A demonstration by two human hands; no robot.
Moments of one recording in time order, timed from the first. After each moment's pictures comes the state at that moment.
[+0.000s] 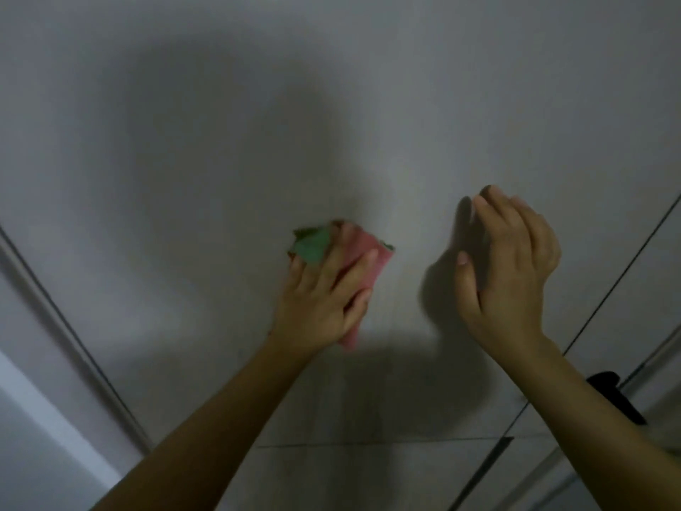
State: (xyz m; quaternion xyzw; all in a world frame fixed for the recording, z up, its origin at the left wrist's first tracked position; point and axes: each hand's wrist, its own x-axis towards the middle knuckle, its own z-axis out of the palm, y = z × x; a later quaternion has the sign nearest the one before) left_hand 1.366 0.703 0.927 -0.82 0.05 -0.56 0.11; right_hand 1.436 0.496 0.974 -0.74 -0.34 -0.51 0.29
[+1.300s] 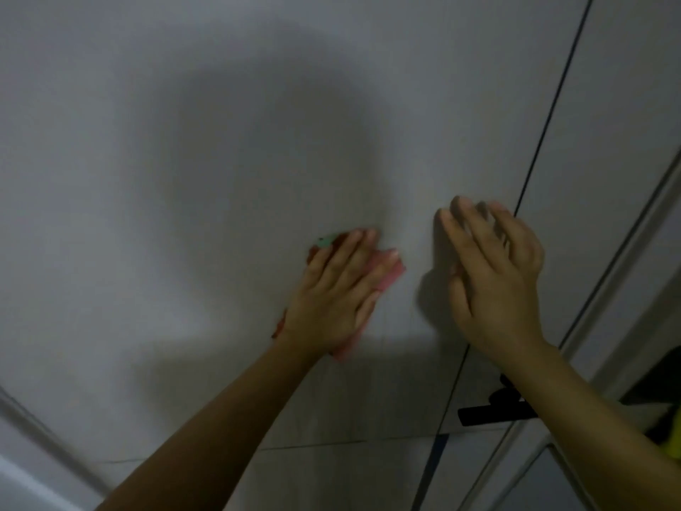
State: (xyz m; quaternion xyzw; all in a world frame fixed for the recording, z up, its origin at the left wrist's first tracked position) left_hand 1.444 0.571 0.928 -0.82 0.08 -0.52 0.20; right_hand 1.498 0.362 0.970 -0.76 -0.36 -0.50 0.21
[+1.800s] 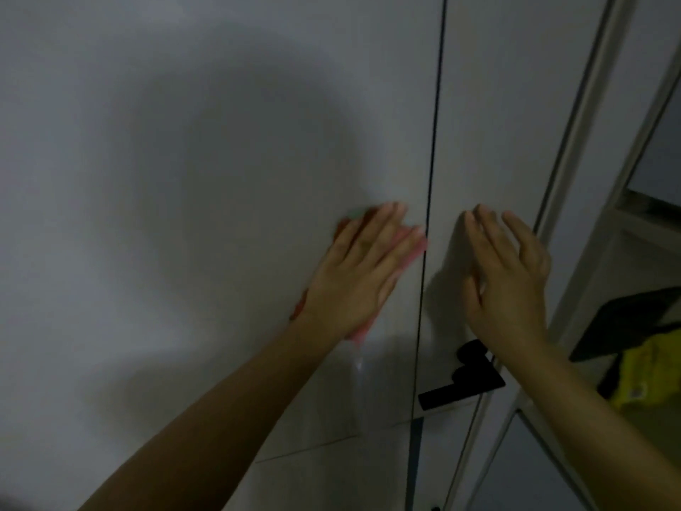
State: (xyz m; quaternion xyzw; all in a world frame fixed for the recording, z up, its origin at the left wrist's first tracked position) left_hand 1.490 0.482 0.964 -0.84 0.17 -0.46 0.21; right_hand 1.524 0.281 0.940 -0.83 -0.24 -0.45 0.24
